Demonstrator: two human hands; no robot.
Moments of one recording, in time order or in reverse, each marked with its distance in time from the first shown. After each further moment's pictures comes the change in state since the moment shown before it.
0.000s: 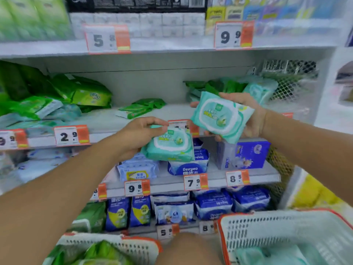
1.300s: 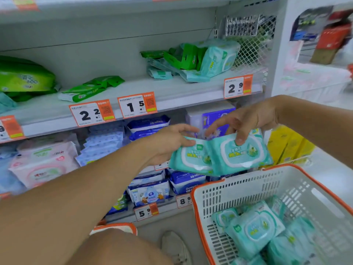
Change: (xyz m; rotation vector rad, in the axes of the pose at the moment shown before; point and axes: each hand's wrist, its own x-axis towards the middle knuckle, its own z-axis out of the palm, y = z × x) left_hand 0.016 -0.043 0.169 -0.072 -0.408 -0.248; right_hand -0.098 0.054 -0.106 -0.525 -0.051 0.534
